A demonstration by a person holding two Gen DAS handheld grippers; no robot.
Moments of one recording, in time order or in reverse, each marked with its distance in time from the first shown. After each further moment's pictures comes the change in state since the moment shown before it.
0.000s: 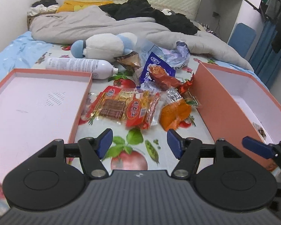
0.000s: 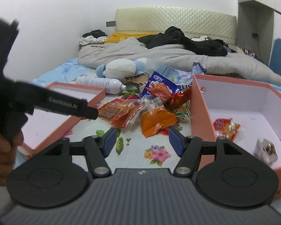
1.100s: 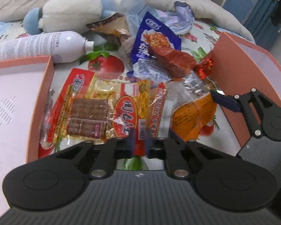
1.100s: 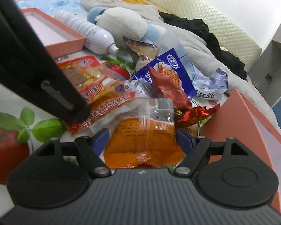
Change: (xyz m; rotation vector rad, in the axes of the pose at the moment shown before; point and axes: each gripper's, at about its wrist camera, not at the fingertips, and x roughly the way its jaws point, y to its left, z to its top) left arm 0.161 0.013 0.041 0.072 0.240 -0.090; right arm 0.178 0.017 0.007 -0.440 0.149 -0.108
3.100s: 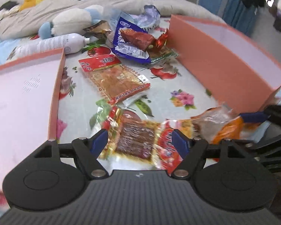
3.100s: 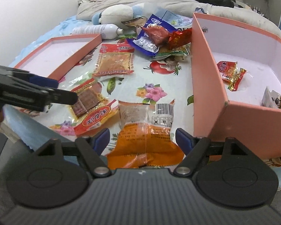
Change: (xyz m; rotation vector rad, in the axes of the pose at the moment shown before) left arm -0.117 -0.026 -0.117 0.192 -0.073 -0.009; right arm -0.158 -0.032 -0.094 0.476 0.142 0.256
